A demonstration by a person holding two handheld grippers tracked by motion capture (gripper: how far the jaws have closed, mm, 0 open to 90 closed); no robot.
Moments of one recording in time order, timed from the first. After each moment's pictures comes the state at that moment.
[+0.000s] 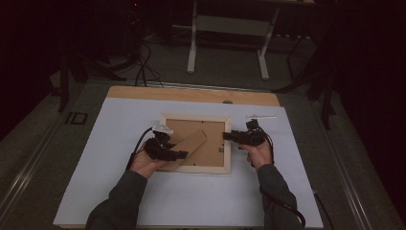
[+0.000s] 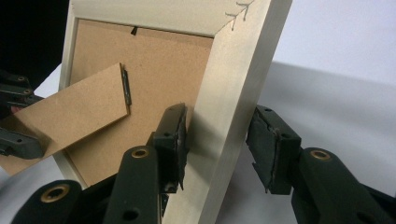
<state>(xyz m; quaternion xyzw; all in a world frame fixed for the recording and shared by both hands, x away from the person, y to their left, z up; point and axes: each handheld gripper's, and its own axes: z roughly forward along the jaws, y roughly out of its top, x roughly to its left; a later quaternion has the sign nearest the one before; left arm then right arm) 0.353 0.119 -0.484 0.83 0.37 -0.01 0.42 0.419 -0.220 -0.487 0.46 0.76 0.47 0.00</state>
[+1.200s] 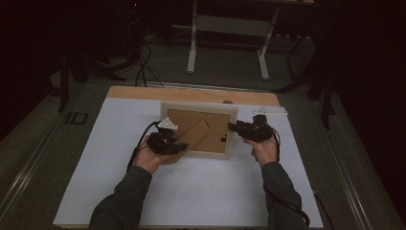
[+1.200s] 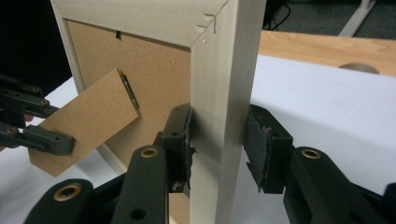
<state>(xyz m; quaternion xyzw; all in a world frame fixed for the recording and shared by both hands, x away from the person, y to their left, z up) 0.359 0.107 -0.466 0.84 0.36 0.07 0.40 0.405 -0.225 -0.445 0.42 0.75 0.51 0.09</state>
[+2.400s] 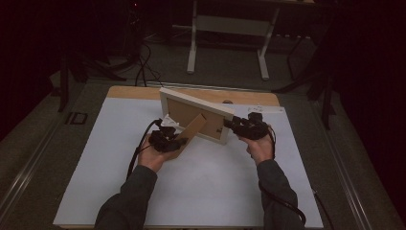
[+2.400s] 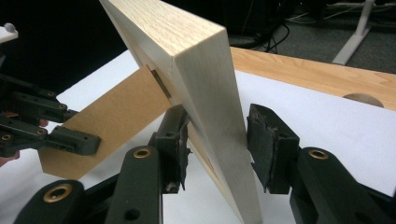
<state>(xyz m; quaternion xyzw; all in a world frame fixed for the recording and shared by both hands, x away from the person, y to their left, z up) 0.361 0.101 -0.464 0.82 0.39 0.12 0.40 0.402 -0.207 -0.432 0.39 0.75 0.52 0.11</state>
